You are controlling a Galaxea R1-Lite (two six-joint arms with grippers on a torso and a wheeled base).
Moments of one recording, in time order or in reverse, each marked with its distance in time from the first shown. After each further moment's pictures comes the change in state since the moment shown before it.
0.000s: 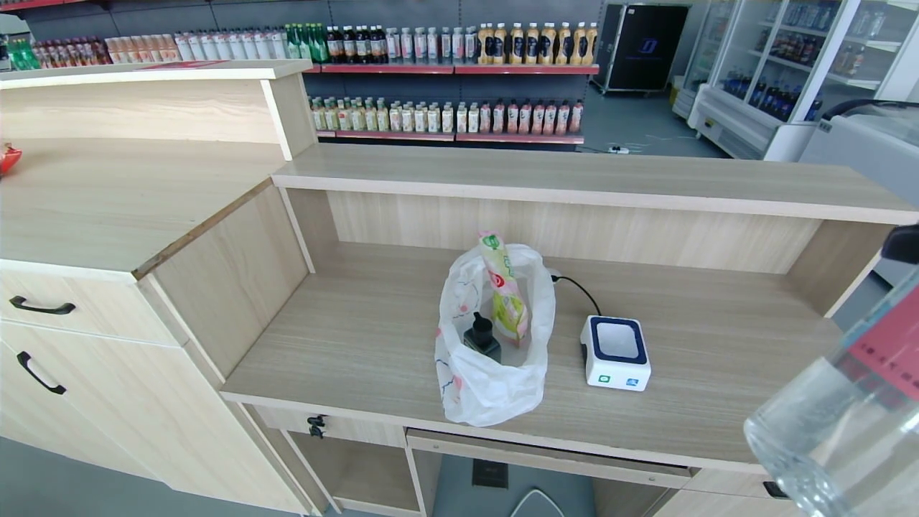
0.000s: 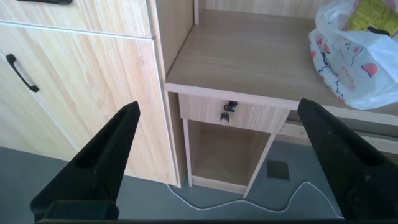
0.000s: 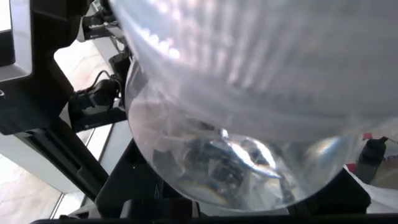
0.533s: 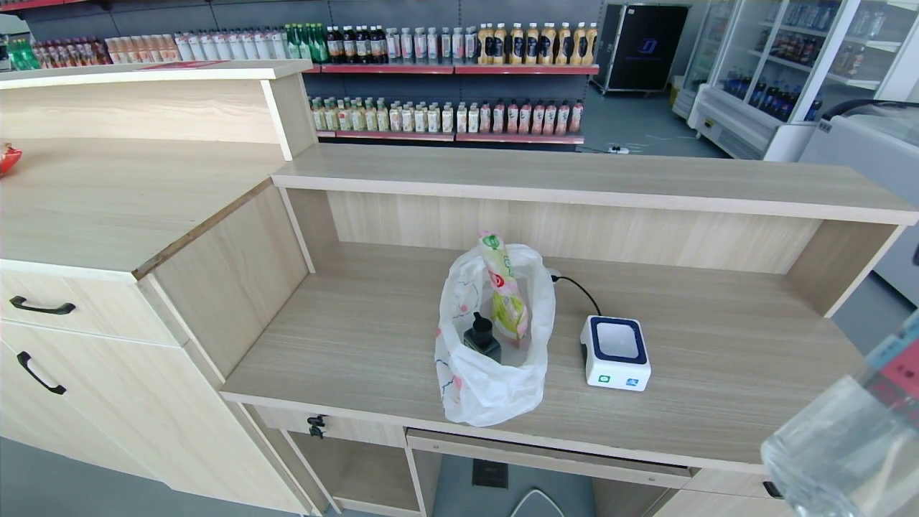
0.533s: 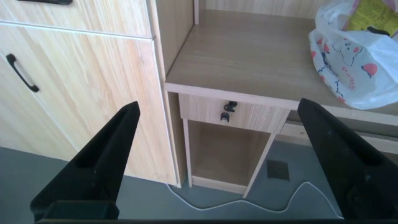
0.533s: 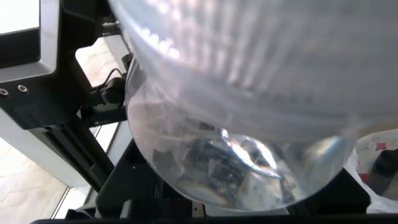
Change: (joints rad) left arm -0.001 0.000 0.000 0.000 0.000 0.000; right arm 0.047 -0.013 -0.007 0.006 -0.003 0.000
